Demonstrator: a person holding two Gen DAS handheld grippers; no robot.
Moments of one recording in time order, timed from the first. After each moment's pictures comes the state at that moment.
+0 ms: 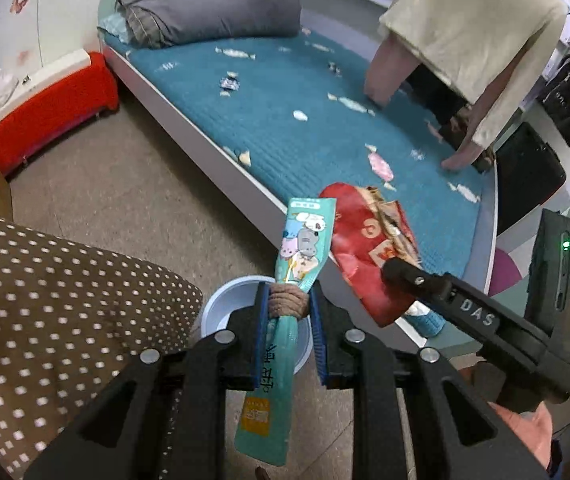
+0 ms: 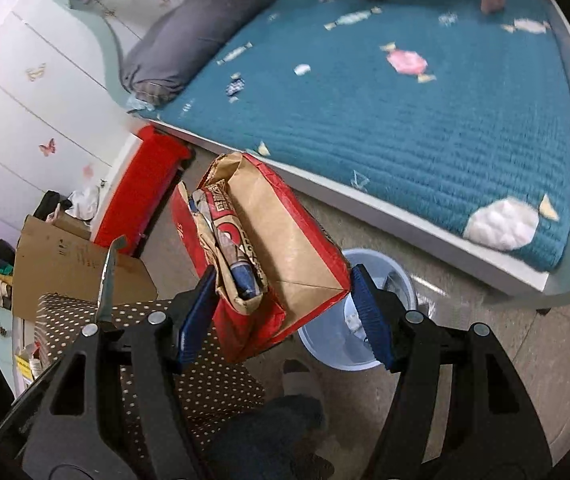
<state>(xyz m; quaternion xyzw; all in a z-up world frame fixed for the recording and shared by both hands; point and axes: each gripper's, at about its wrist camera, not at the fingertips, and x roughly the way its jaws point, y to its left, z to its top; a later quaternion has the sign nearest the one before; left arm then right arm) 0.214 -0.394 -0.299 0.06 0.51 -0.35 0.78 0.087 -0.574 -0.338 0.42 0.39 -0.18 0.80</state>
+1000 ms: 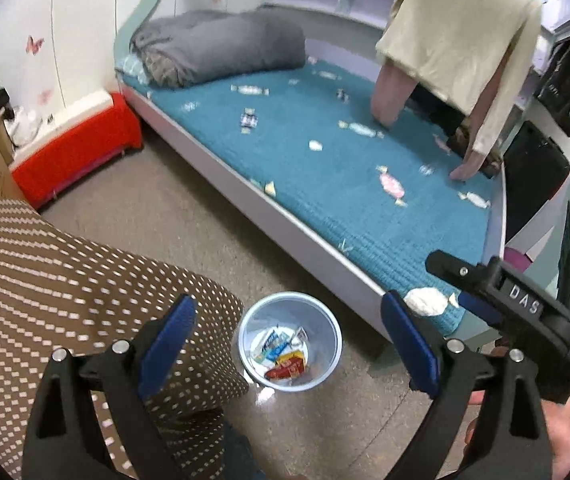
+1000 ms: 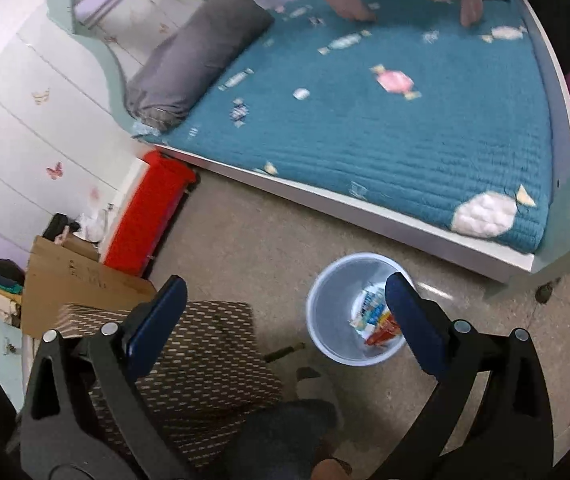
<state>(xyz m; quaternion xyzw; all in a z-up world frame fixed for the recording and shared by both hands) 0.177 -0.345 -0.230 0.09 0.43 -0.33 0.83 0.046 -0.535 -0.260 0.41 0.32 -0.20 0.83</state>
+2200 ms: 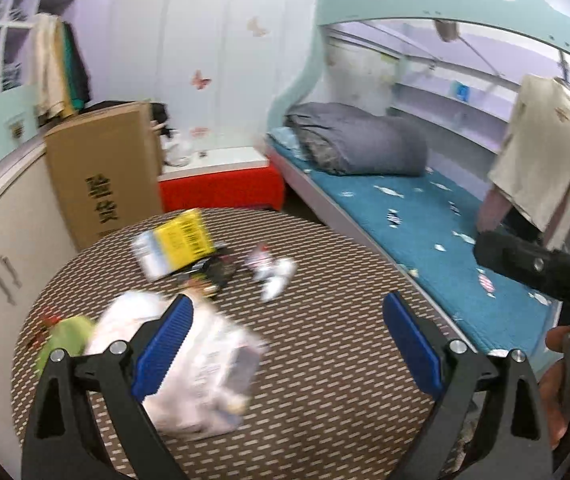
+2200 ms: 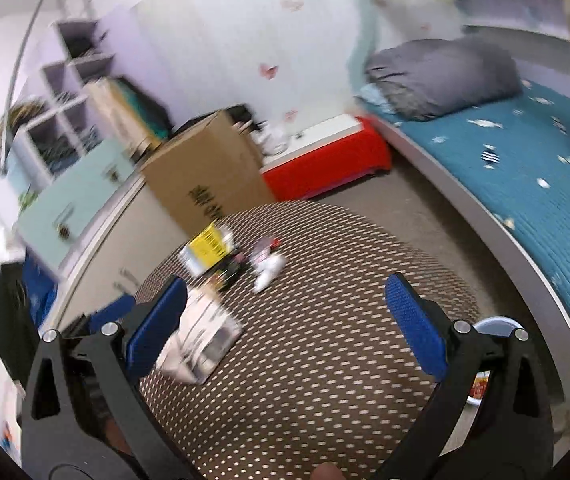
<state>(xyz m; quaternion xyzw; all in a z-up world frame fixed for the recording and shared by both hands) 0.143 -0.009 -0.131 0.00 0.31 -0.14 0.94 0.108 -0.222 -0.109 0.17 0.31 0.12 0.93</state>
